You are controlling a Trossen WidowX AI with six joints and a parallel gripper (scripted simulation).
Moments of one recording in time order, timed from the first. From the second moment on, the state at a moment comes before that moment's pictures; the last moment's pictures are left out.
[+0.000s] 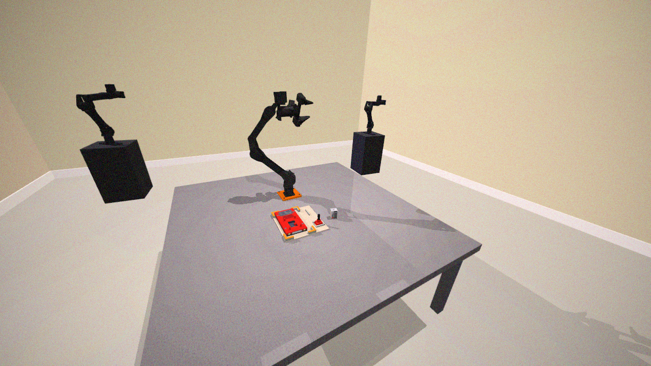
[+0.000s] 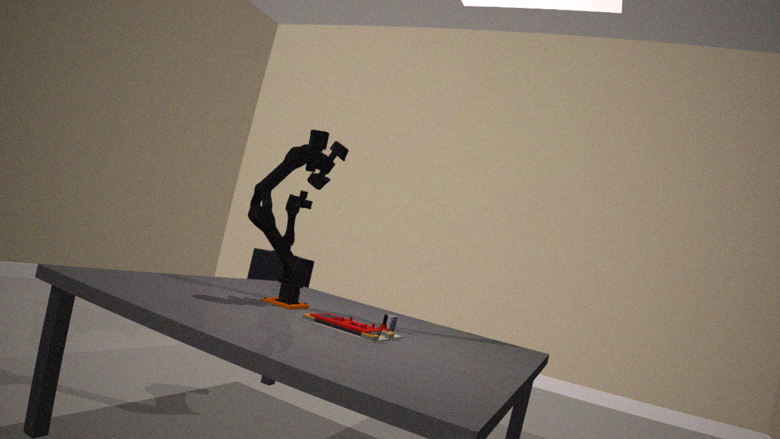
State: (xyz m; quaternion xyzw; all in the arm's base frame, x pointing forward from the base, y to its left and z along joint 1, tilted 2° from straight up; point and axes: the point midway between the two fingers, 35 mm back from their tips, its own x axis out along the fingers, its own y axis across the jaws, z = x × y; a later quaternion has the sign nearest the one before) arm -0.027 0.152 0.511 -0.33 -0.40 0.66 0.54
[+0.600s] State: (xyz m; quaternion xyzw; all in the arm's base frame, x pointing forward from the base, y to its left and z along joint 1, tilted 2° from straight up) arm 0.049 0.229 0.458 -0.33 -0.13 0.68 0.65
